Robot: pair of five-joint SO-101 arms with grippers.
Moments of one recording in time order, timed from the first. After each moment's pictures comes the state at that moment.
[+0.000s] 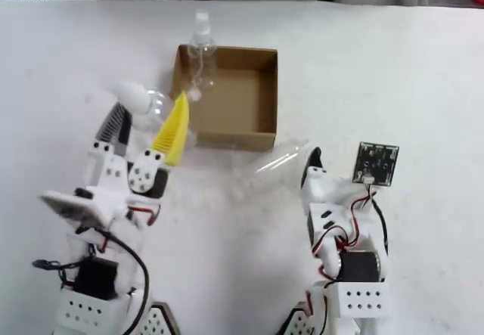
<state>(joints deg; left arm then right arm) 8.7 -91.1 80.4 0.7 7.3 -3.5 -83.2 84.8 33.1 -8.7</state>
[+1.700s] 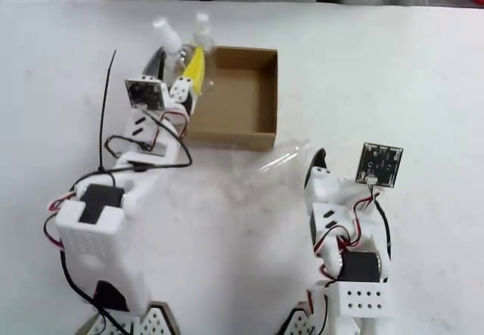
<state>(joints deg) 2.5 23.2 40.9 -59.6 7.3 -2.6 -83.2 85.0 33.1 -8.7</state>
